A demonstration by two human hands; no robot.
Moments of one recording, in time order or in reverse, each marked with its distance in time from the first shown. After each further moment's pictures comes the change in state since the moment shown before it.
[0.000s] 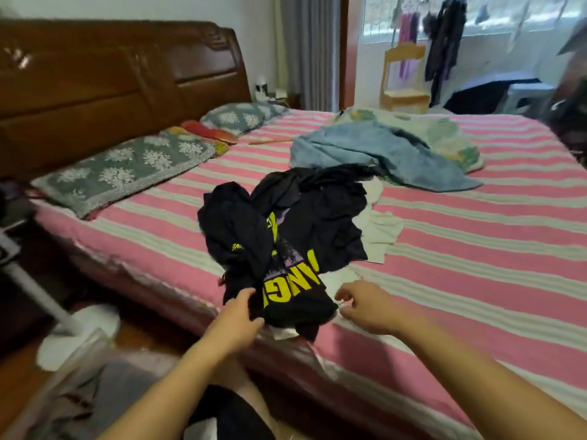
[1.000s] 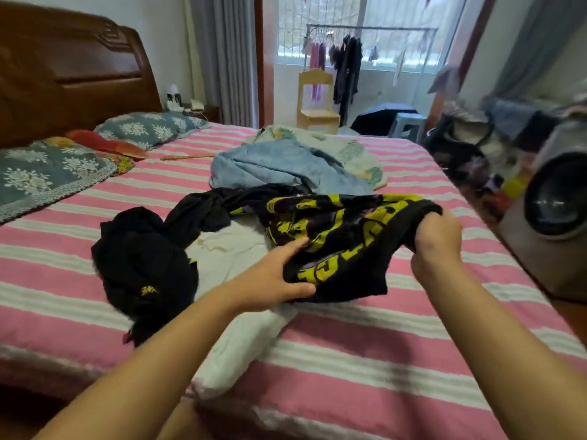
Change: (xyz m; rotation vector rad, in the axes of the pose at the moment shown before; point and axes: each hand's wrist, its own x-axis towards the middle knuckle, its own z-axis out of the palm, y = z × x) left_hand 0.061 0.199 -0.019 -0.259 -0.332 0.768; right_hand -0.032 0.080 -0.182 1.243 1.291 0.403
